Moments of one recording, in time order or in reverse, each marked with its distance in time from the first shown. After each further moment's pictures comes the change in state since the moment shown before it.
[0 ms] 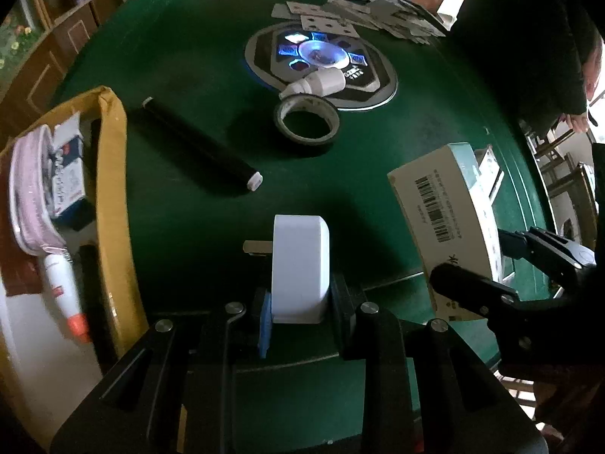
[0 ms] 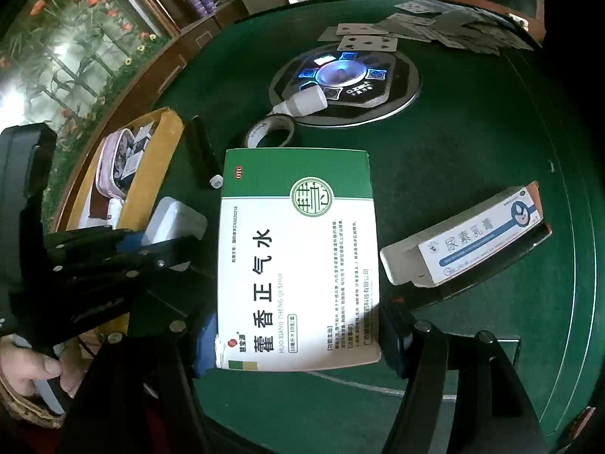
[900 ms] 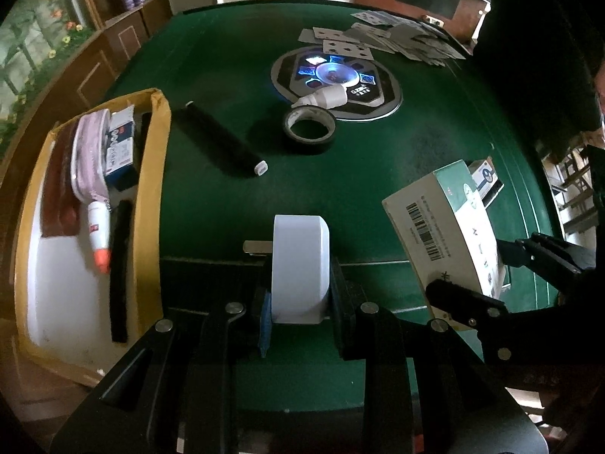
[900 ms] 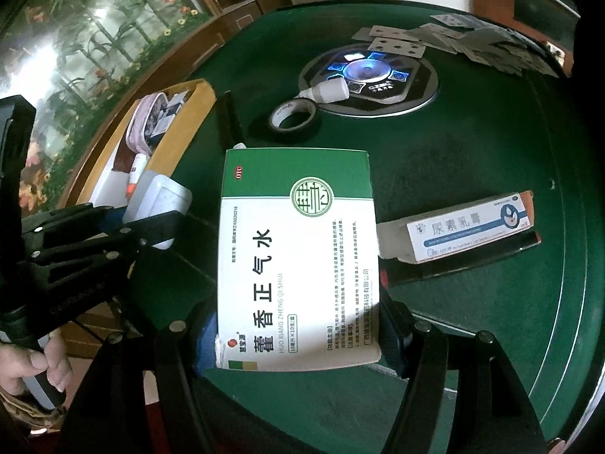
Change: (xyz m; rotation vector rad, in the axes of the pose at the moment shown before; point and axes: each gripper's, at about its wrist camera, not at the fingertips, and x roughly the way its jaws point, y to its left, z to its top) left arm -0.035 -0.042 -0.033 -0.105 -0.094 0.155; right arm -0.021 -0.008 -0.021 -0.163 0.030 0.063
